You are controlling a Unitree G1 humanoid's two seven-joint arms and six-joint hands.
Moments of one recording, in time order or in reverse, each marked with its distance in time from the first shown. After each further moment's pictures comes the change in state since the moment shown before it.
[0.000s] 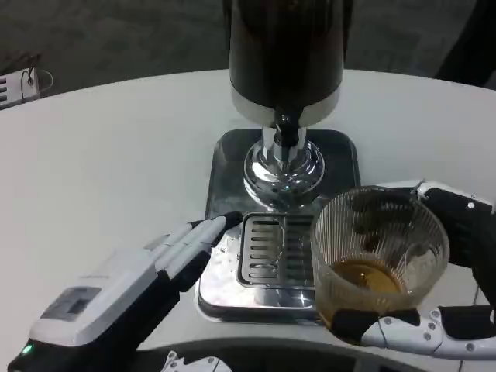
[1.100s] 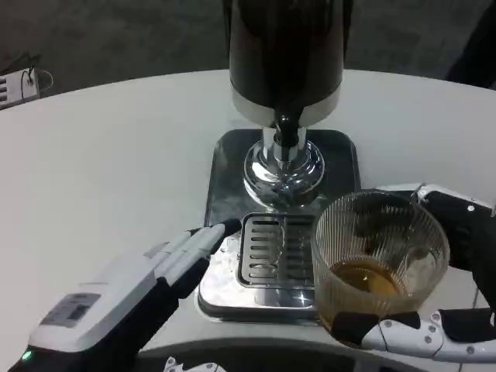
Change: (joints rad) left arm 0.018 0.000 0.000 0.000 0.000 0.002 -0.006; right arm 0.011 0.000 0.001 -0.002 0.000 0.000 0.001
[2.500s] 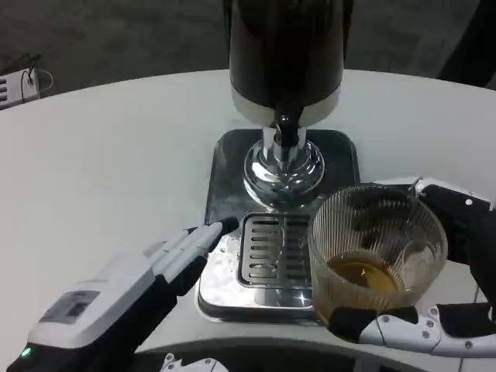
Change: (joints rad) left arm -0.011 0.002 0.000 0.005 0.000 0.016 -0.006; right arm -0.023 0.000 0.001 0.003 0.000 0.000 0.004
